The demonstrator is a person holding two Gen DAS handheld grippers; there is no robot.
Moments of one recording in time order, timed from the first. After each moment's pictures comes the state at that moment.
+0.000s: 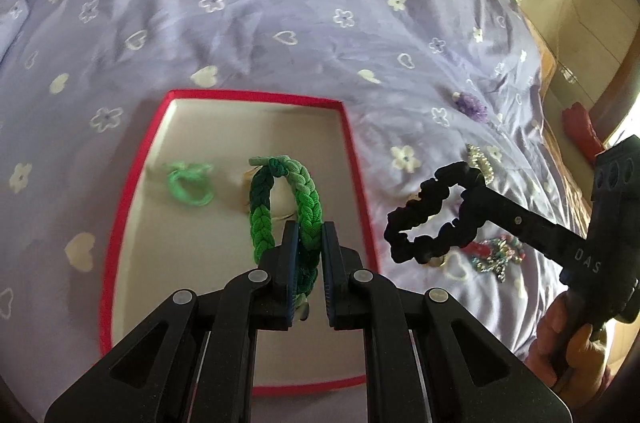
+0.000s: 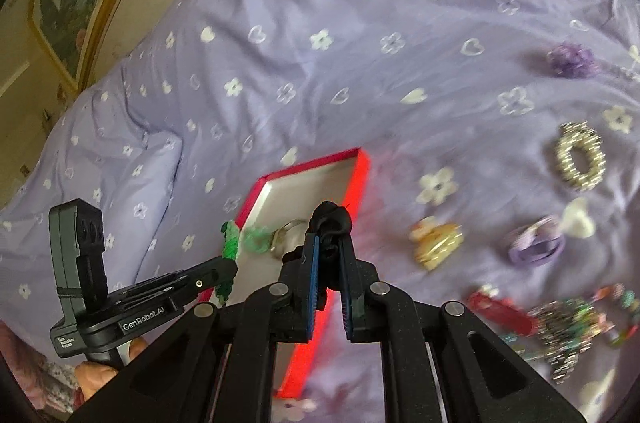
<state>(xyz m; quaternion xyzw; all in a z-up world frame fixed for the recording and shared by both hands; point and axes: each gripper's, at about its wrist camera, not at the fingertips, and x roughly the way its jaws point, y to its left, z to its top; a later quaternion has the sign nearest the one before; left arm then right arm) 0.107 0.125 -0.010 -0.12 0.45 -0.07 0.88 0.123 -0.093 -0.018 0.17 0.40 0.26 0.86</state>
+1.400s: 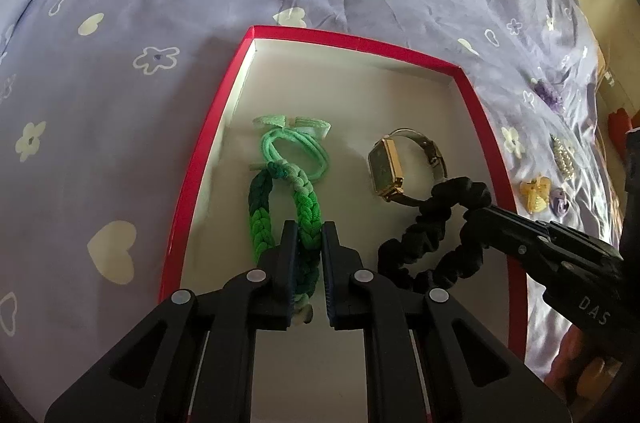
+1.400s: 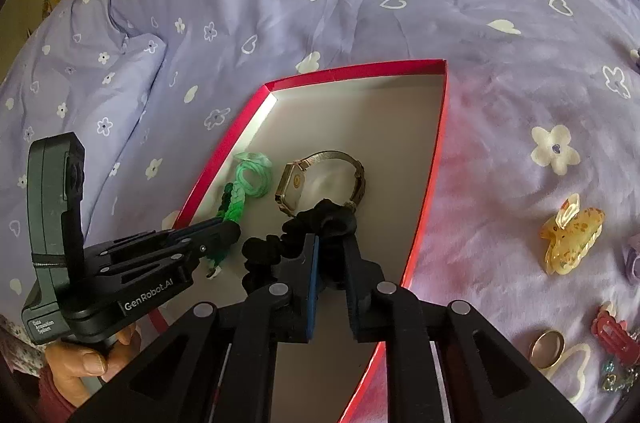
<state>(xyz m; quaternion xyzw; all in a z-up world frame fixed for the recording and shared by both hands) 0.138 0.179 -0.083 -0.12 0.50 -0.01 0.86 0.156 0.012 -0.077 0.05 0.50 0.27 0.82</state>
